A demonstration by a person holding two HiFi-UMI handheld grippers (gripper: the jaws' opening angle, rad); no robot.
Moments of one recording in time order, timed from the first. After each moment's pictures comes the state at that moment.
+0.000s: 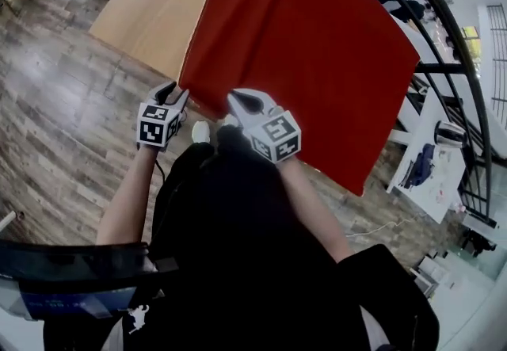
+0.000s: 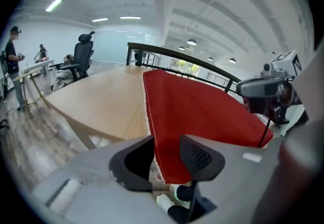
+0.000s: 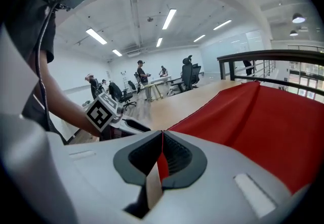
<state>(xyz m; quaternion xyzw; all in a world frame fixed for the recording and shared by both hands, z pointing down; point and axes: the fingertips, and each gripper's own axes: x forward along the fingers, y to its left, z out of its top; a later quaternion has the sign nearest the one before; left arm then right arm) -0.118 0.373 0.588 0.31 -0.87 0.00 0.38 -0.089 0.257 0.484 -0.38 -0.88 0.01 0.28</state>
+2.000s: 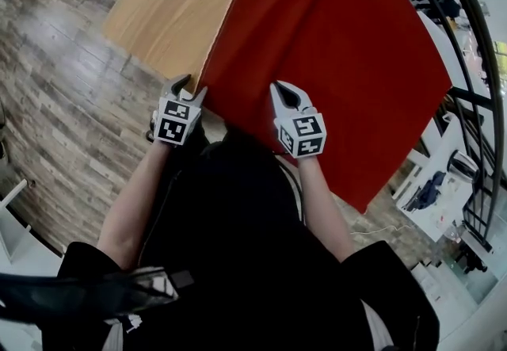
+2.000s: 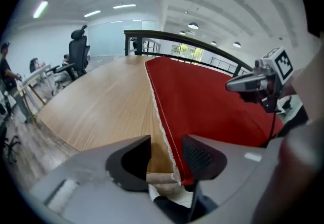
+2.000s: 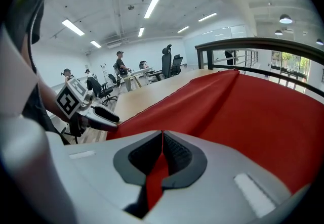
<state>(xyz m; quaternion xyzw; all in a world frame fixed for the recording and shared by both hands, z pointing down) -0.168 0.374 0.610 0.29 -0.85 0.04 0.43 -0.177 0.188 0.548 -0.29 -0.90 -0.01 0.34</state>
